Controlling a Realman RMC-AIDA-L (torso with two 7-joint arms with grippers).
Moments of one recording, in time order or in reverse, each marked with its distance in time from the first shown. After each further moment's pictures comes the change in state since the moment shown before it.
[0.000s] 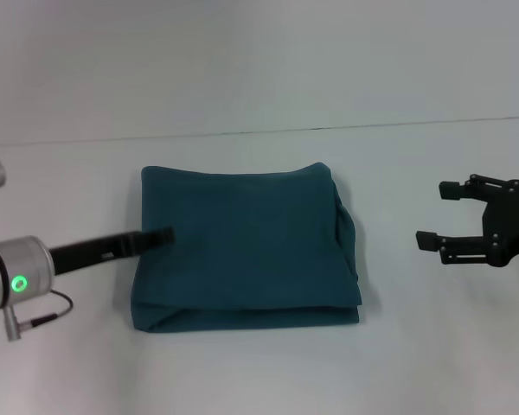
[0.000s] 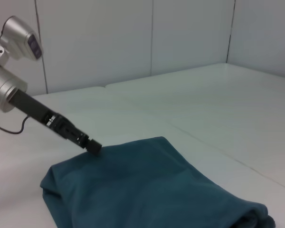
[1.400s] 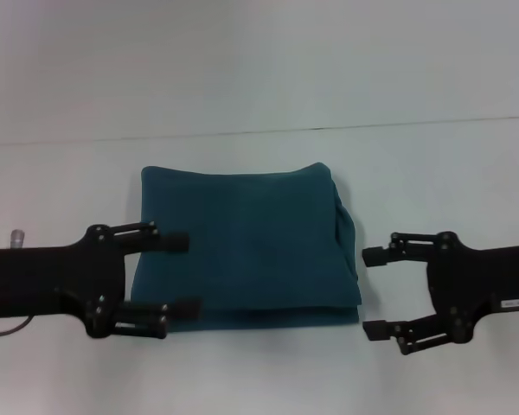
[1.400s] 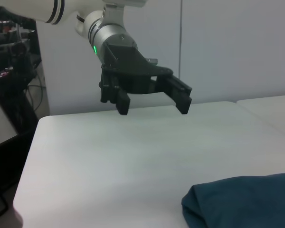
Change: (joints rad) left arm -0.026 0.142 -0.143 -0.011 -0.121 0.848 0.758; right arm 0.035 0.059 -0.080 -0.075 -0.049 -0.284 -0.036
